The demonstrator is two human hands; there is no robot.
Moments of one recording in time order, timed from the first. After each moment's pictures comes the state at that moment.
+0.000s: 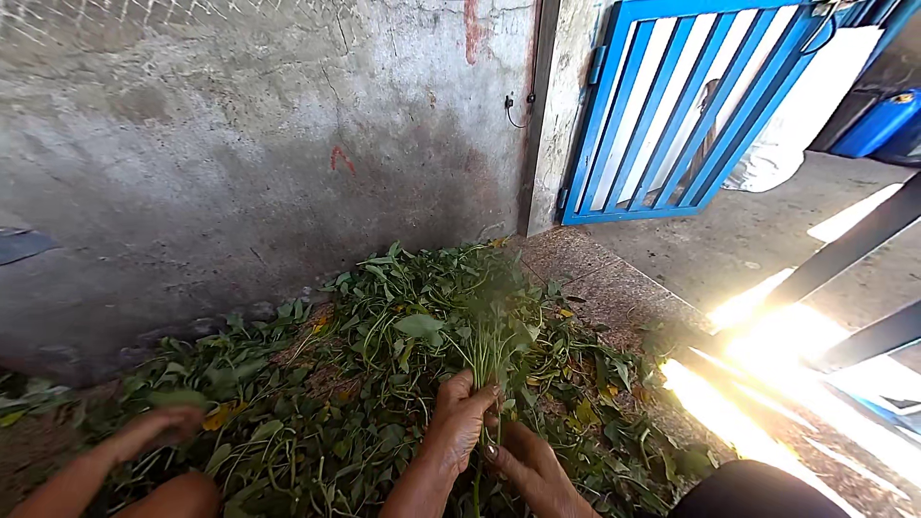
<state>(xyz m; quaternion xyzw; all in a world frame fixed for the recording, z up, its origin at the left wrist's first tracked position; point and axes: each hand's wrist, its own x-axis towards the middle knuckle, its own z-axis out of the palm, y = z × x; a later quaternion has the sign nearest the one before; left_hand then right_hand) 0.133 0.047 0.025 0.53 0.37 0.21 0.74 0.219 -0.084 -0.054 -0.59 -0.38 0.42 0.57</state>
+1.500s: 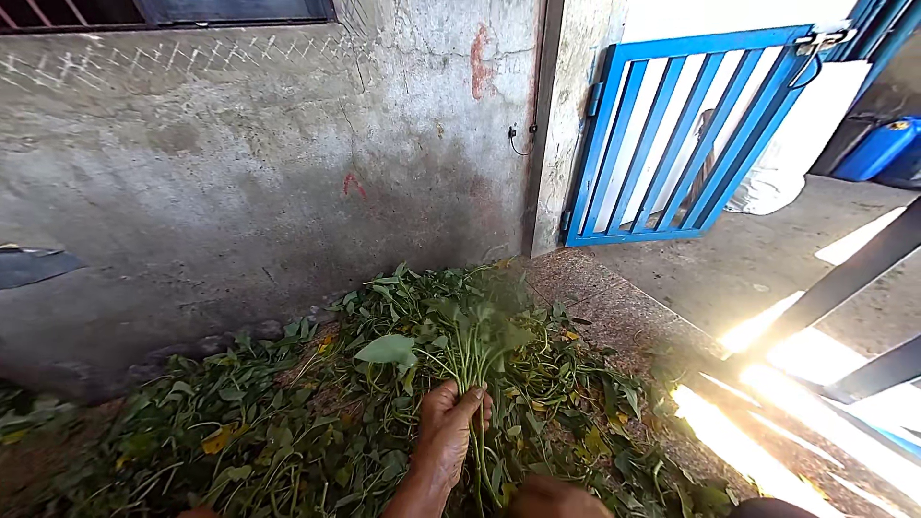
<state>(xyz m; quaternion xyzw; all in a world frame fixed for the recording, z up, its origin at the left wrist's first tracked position) 0.126 0.058 0.039 0.50 0.37 0.32 0.72 0.234 -0.120 0.029 -0.62 -0.68 0.29 0.27</state>
